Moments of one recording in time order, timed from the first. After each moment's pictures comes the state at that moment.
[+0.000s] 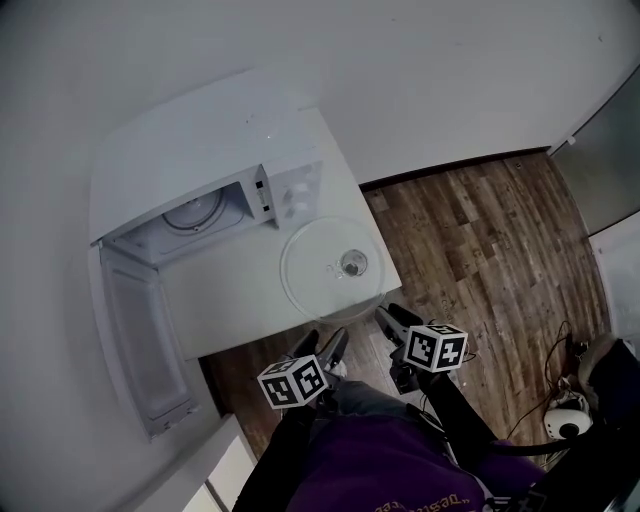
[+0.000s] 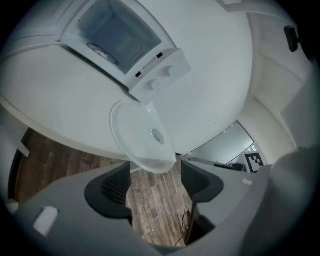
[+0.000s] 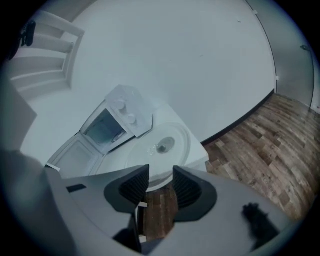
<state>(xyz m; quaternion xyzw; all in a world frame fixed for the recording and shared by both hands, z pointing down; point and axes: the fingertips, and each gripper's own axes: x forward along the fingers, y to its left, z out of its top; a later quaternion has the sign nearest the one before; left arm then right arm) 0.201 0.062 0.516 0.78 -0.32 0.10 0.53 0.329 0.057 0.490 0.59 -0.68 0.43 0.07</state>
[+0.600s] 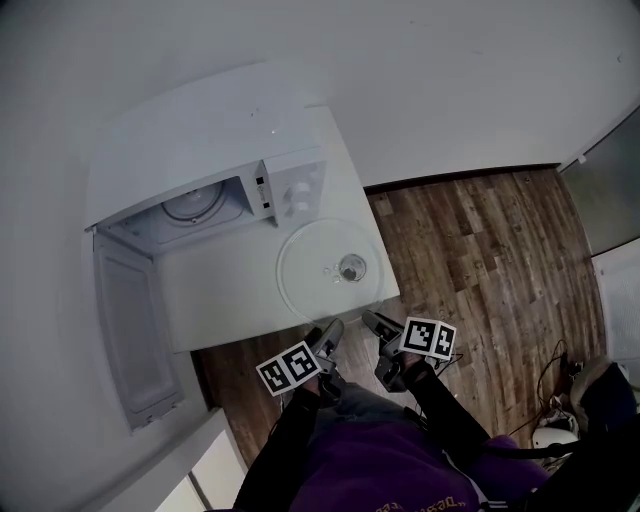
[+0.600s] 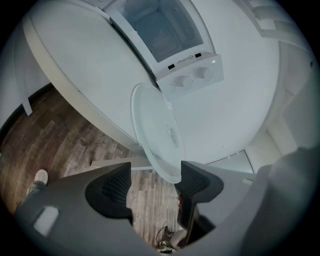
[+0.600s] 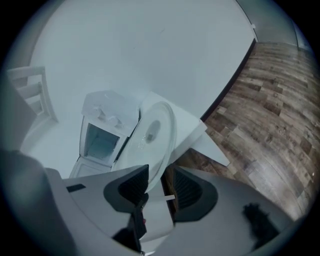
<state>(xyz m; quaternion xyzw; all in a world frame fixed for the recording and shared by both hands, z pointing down) 0.224 0.043 0.560 0.70 -0.35 0.01 0.62 0.326 0.049 0.550 0.52 -0.61 0.59 -0.04</state>
